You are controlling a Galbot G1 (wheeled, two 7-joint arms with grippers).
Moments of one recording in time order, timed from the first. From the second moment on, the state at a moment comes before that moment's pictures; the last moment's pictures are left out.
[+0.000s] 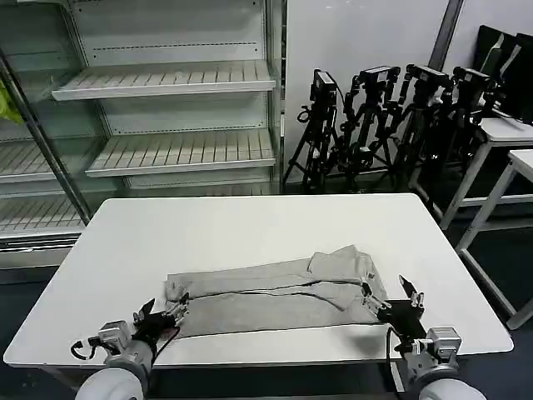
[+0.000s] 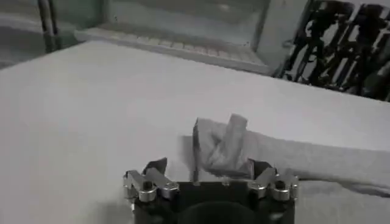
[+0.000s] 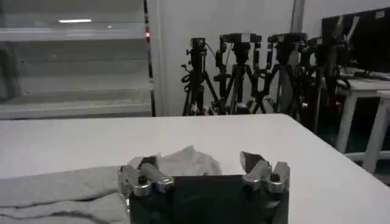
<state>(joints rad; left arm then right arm) 1.42 -1.24 -0.51 -2.11 -0.66 0.57 -0.36 -1.52 1.18 0.56 2.28 0.43 -0.42 0.22</state>
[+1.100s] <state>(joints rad) 1.42 -1.26 -0.60 -2.12 -0.94 0.57 -0.39 -1.58 1.20 0.59 2.36 0.44 -0.41 0.25</state>
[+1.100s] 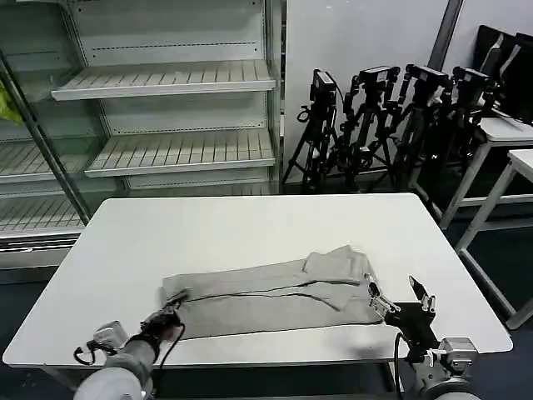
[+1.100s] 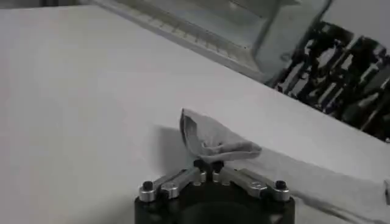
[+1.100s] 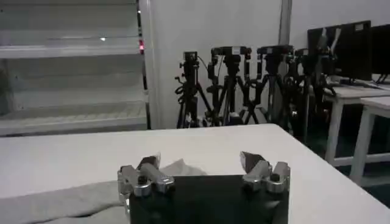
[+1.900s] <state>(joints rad) 1.38 -1.12 -0.95 -2.14 -1.59 0.58 -0.41 -1.57 1.20 0.59 2.33 0.47 -0.42 0.25</state>
